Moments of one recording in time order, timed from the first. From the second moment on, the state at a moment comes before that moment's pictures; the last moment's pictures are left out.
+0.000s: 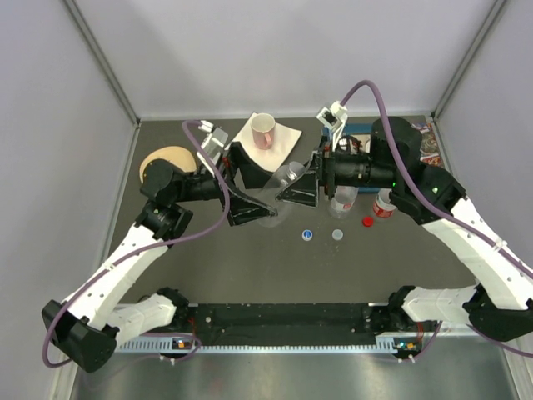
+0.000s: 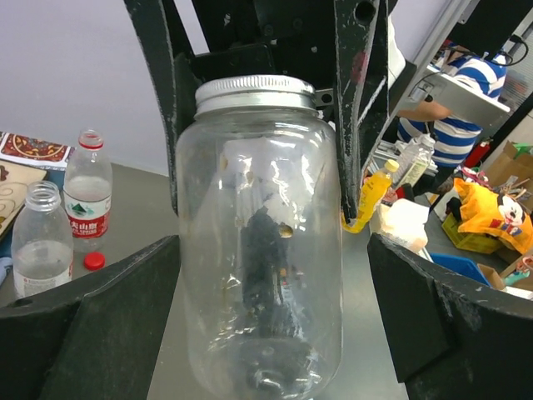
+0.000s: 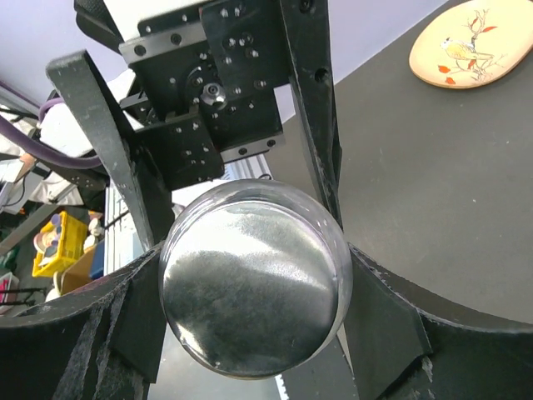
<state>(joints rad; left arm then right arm) -0.54 1.02 1.01 0.44 1.03 -0.73 0.80 1.19 1.59 -0.59 -0.55 0.45</state>
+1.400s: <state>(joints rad) -0.63 1.00 1.02 0.13 0.89 -0.41 0.79 1.19 1.56 -0.49 -0.53 0.47</state>
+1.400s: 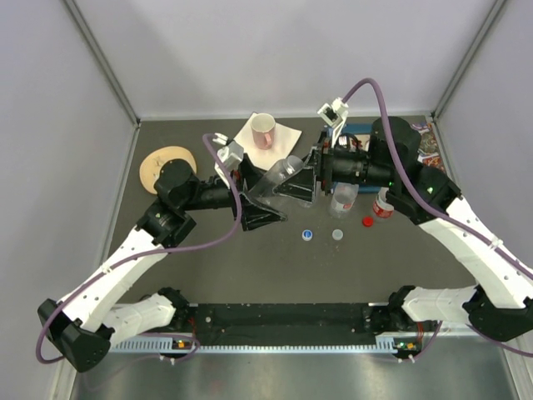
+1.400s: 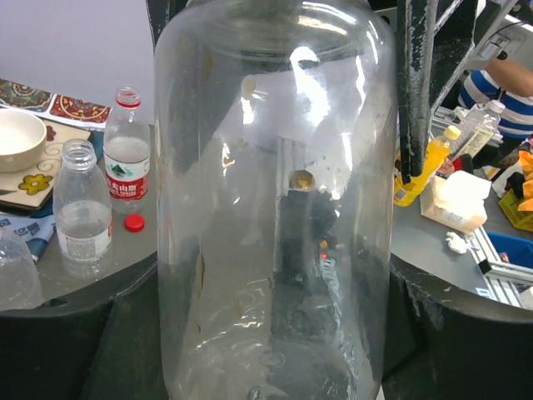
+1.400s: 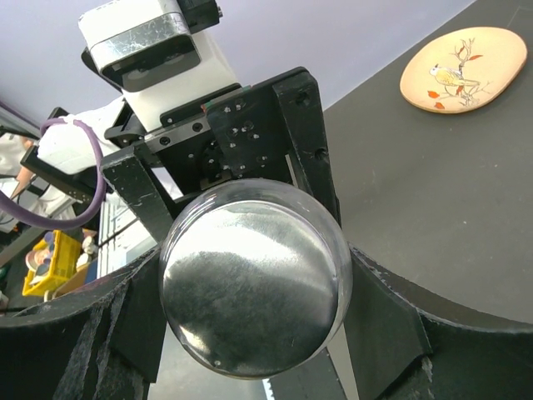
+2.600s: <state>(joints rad) -1.02 0.91 0.95 0.07 -0.06 0.03 0.85 1.16 1.64 -0.45 -0.01 0.55</state>
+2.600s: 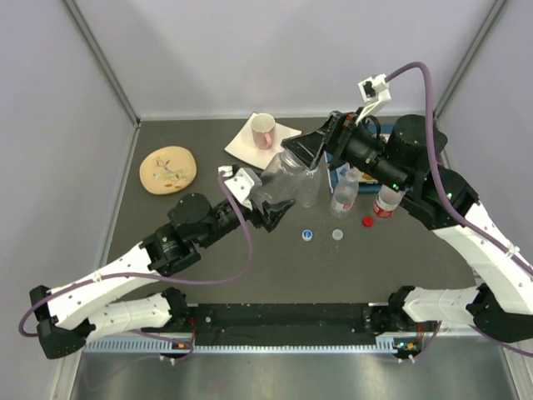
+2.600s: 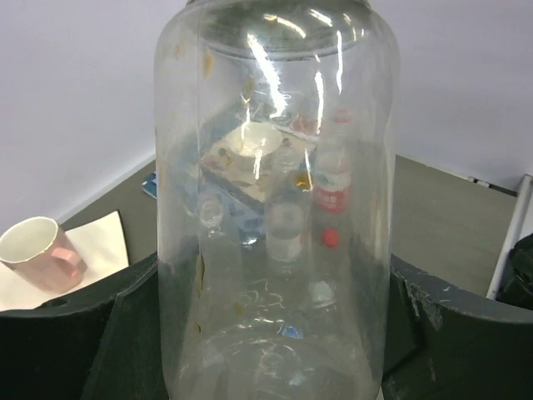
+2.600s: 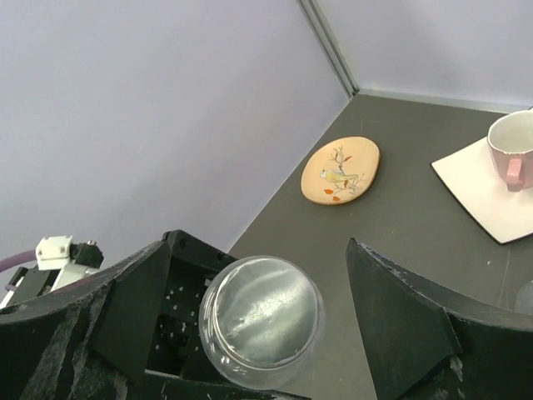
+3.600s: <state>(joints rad) -1.05 0.88 0.92 0.08 -0.22 0.09 0.90 1.19 1.58 -0.43 0.01 0.58</state>
